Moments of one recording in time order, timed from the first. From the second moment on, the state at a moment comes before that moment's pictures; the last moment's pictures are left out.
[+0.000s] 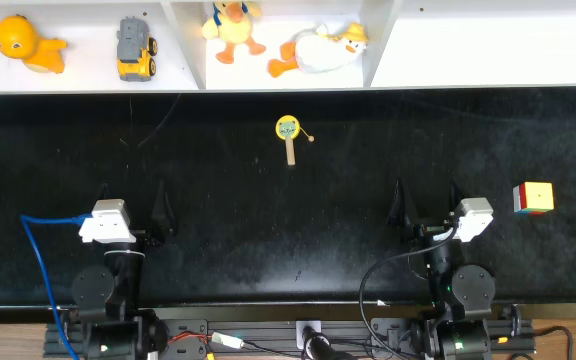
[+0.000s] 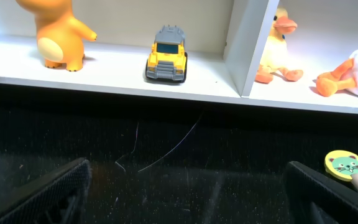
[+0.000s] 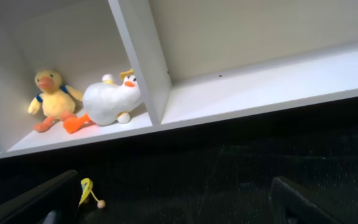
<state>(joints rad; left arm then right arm) 0.10 0.02 0.02 -0.08 0.09 -0.10 0.10 0.01 0.02 -0.02 -0.02 0.28</state>
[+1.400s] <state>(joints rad) 0.10 0.02 0.02 -0.08 0.09 -0.10 0.10 0.01 0.02 0.01 -0.16 0.35</state>
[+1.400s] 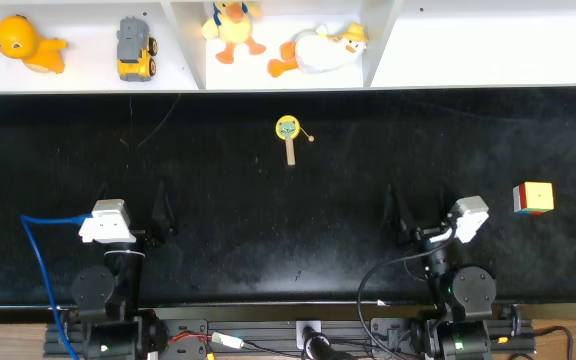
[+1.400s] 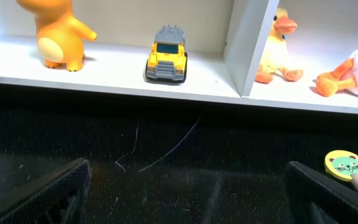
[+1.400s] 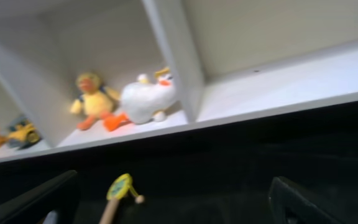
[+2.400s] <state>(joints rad) 0.10 0.01 0.02 -0.08 0.09 -0.10 0.49 1.17 1.17 -0.80 -0.22 0.20</state>
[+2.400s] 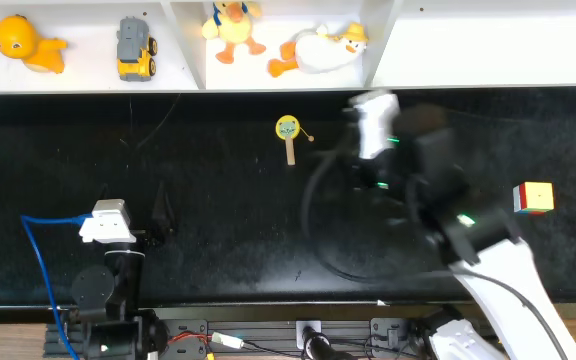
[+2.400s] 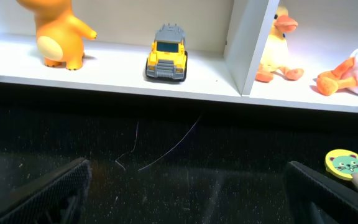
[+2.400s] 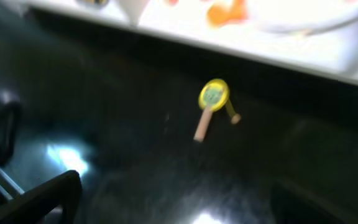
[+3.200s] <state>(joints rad) 0.10 0.02 0.02 -0.08 0.09 -0.10 0.67 1.77 1.30 -0.76 -0.10 0.47</state>
